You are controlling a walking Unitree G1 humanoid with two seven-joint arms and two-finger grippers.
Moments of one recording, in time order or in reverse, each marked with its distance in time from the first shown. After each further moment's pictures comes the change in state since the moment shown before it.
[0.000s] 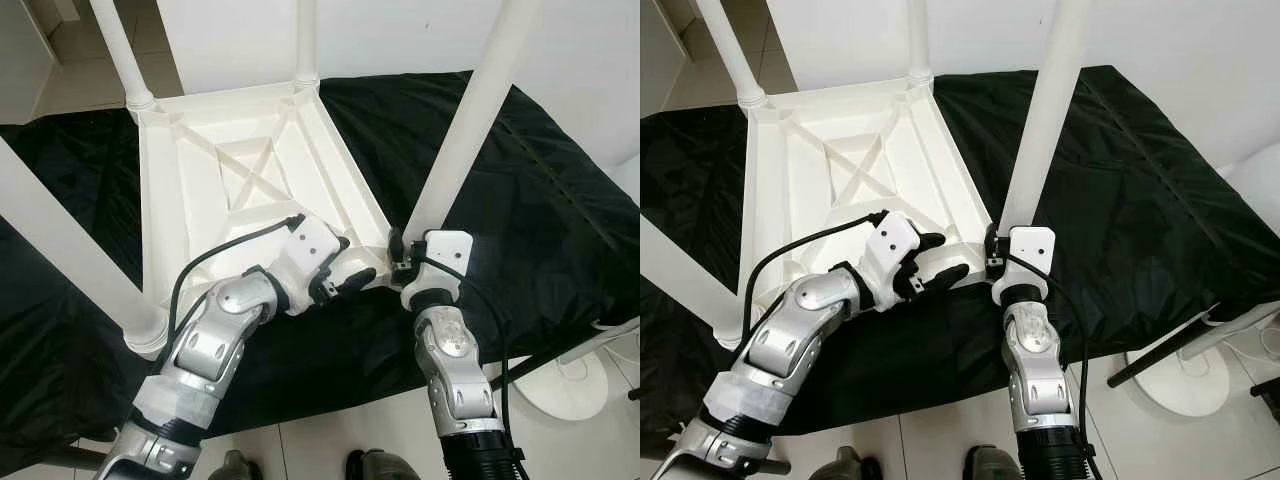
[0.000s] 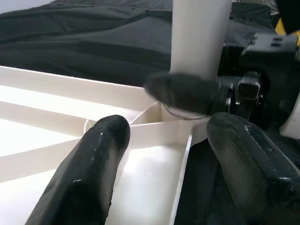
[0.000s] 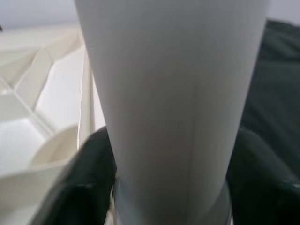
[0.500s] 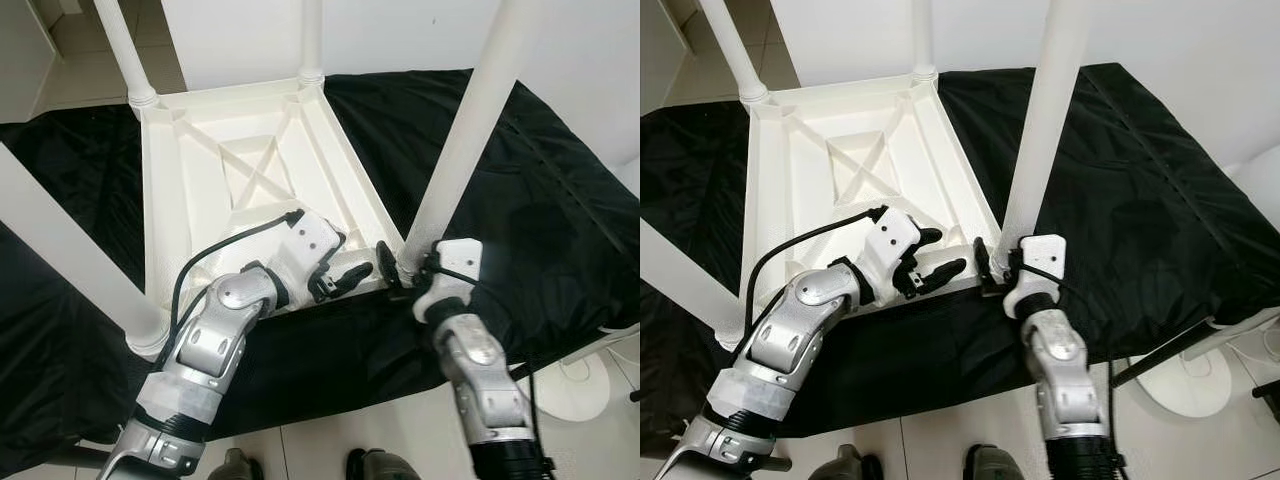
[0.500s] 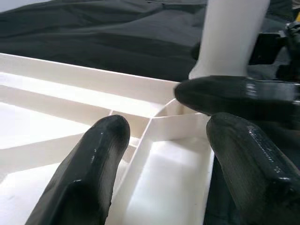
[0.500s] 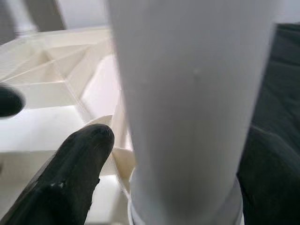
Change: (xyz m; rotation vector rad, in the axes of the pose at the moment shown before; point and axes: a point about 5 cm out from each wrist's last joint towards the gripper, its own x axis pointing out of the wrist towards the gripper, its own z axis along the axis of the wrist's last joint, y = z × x) left arm -0.002 0.007 0.001 0.015 0.015 0.042; right arm -0.008 -0.026 0.006 -0.042 -0.030 0.291
